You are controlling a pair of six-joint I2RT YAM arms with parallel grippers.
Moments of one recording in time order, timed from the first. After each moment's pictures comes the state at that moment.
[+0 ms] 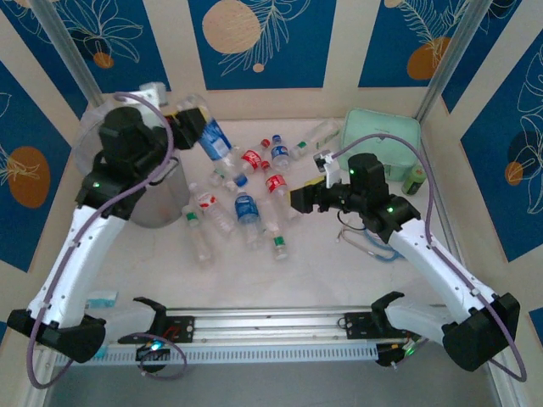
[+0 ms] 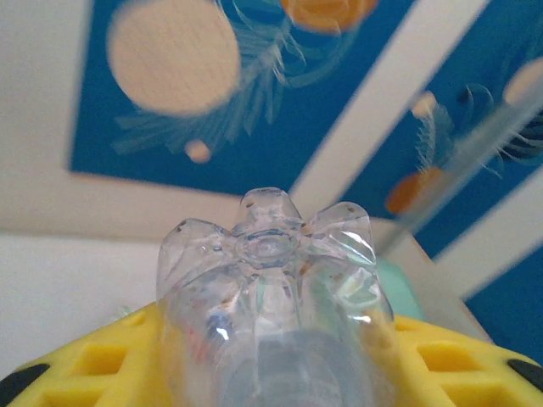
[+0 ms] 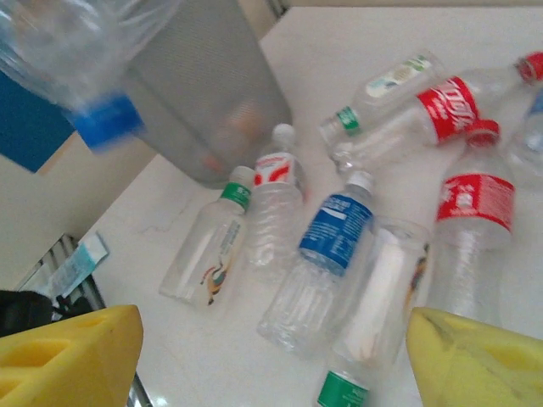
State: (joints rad) left arm -0.37 1.18 1.55 -0.50 0.02 -0.44; right arm 0.46 1.08 0.98 -0.41 -0.49 0.28
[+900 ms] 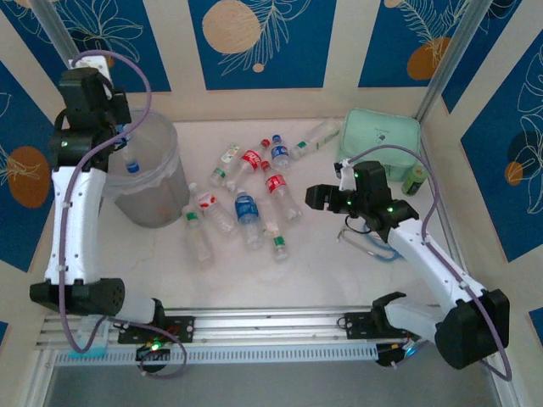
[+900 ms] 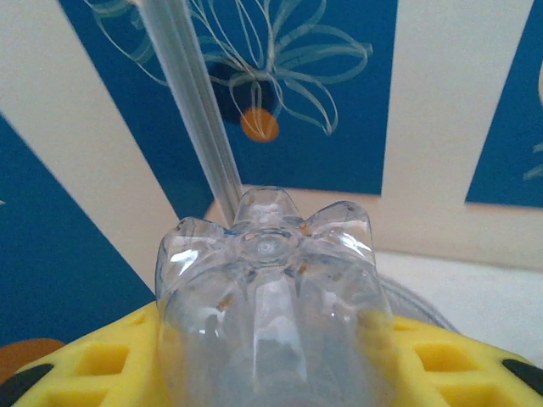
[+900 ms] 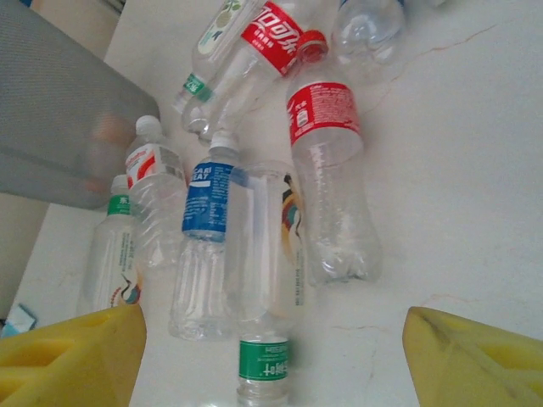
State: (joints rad) left arm -0.01 1.44 1.88 -0.79 -0.33 0.03; right arm 0.34 1.09 0.87 -0.45 -0.35 0.44
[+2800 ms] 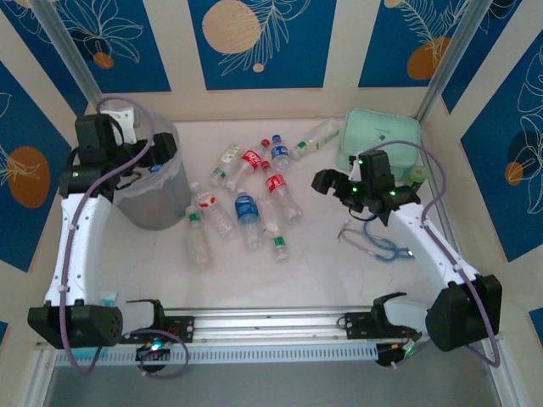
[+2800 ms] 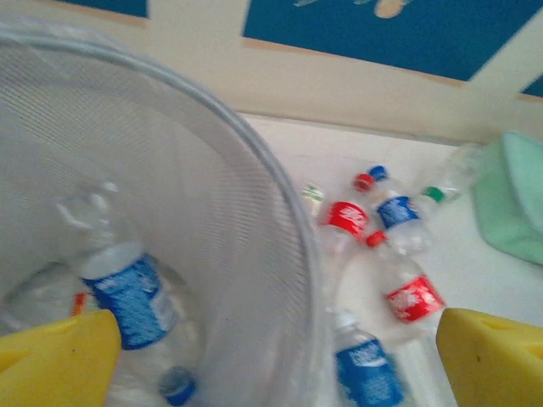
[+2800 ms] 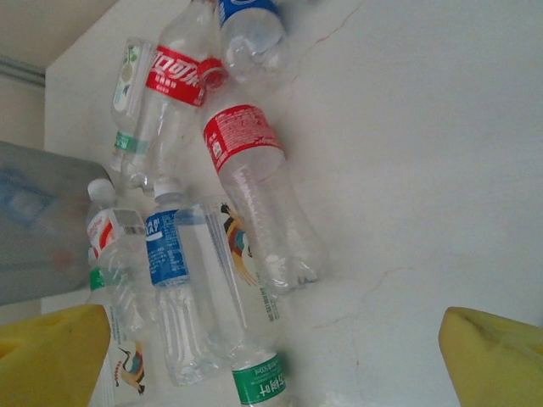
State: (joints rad) left arm 0.03 1.22 1.43 -0.78 0.31 -0.19; right arm 0.27 1.22 1.00 -0.58 -0.30 0.64
